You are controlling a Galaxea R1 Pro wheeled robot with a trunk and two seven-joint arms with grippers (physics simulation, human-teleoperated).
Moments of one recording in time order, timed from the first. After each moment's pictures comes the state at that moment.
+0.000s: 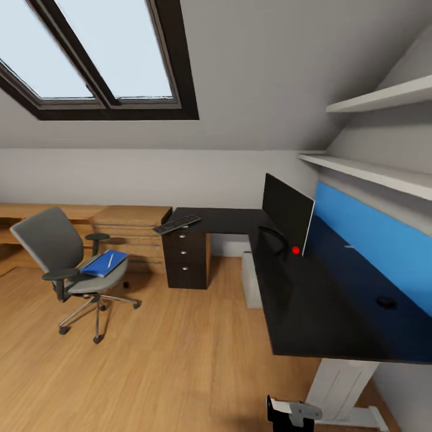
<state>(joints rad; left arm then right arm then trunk) -0.09 -0.13 -0.31 -0.39 0.17 -0.31 0.44 -0.43 0.07 -0.08 0.02 -0.01 -0.74 -0.08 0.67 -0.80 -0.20</state>
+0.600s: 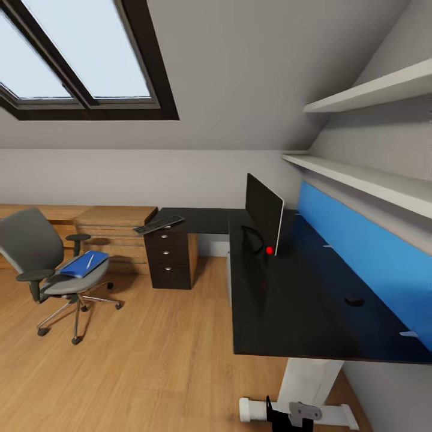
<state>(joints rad) -0.08 -0.12 -0.31 -0.39 0.17 -0.31 0.44 -0.43 0.08 -0.08 0.02 -0.01 -0.74 -0.08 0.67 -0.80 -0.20</state>
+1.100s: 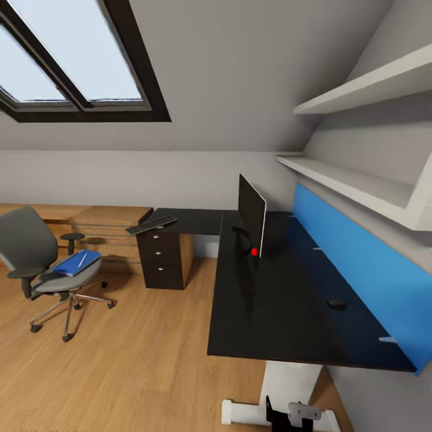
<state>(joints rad) -0.09 -0.12 -0.31 -0.39 0.17 -0.31 0.44 -0.43 0.08 -0.08 0.02 -0.01 -0.74 -0.08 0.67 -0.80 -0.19</state>
